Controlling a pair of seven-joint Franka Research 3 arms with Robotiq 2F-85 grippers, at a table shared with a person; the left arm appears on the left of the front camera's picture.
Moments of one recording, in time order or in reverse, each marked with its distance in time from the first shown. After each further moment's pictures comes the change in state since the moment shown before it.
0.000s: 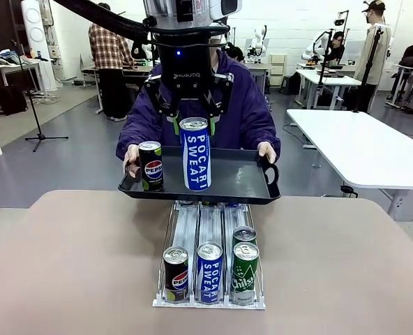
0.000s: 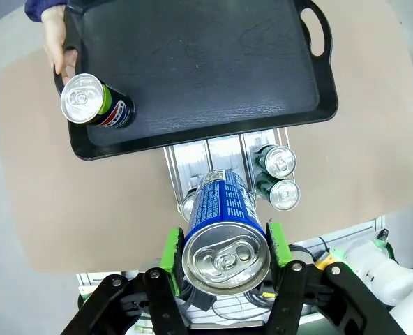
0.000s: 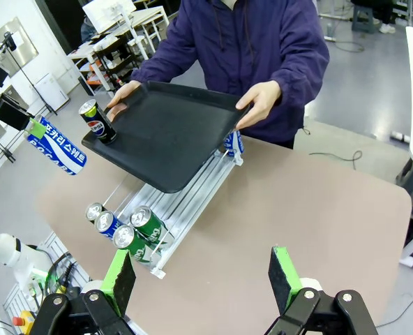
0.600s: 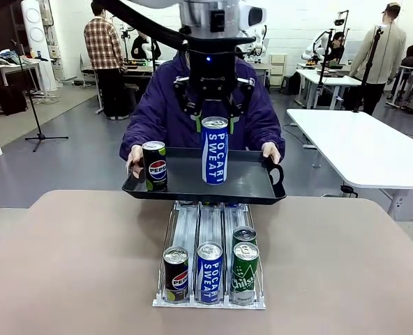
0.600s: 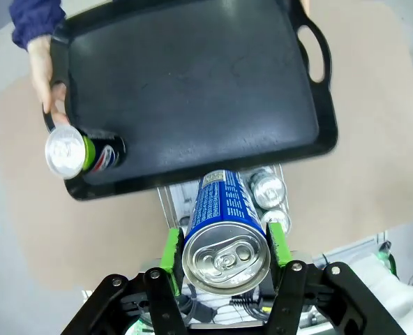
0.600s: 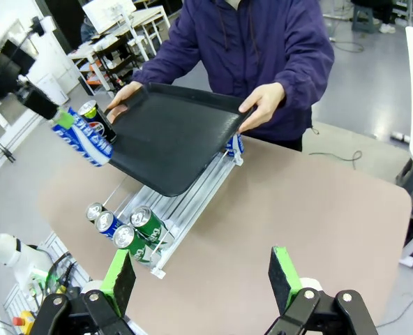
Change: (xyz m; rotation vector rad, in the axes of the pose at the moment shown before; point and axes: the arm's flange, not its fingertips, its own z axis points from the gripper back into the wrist) left arm 0.048 -0.037 -0.030 0.036 -0.001 -0.034; right arm 0.000 0.000 0.000 0.000 0.000 0.000
